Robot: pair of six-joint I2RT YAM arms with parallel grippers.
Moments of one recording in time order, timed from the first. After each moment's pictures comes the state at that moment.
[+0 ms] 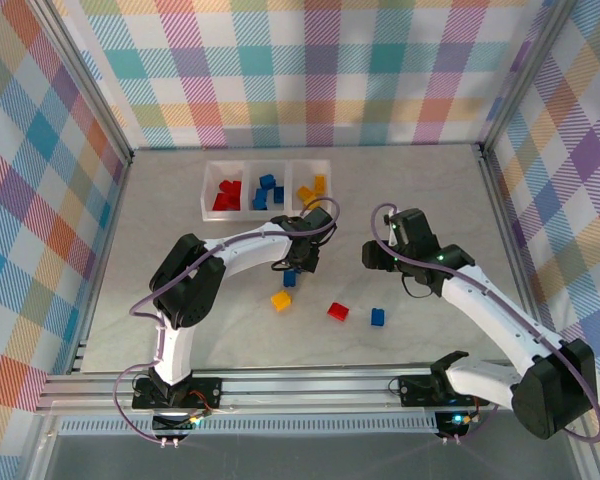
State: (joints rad) left arm -0.78 1.99 1.45 -0.74 -0.24 -0.42; right arm 0.48 1.12 0.86 -0.61 0.03 0.40
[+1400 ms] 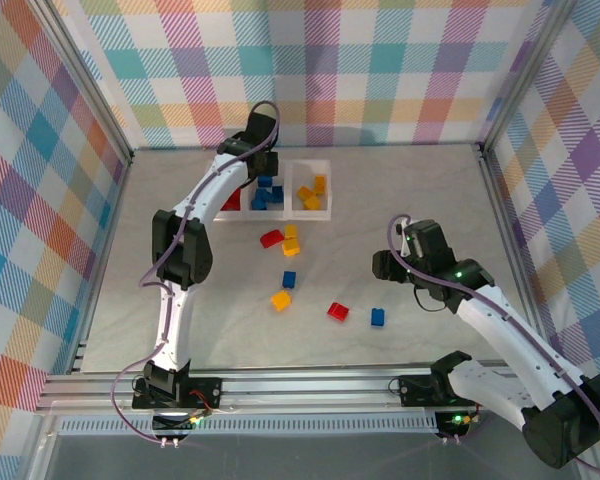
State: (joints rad) left arm -0.37 2.27 2.19 -0.79 -0.25 -0.23; right arm 0.47 0.96 0.81 -0.72 0.03 0.40
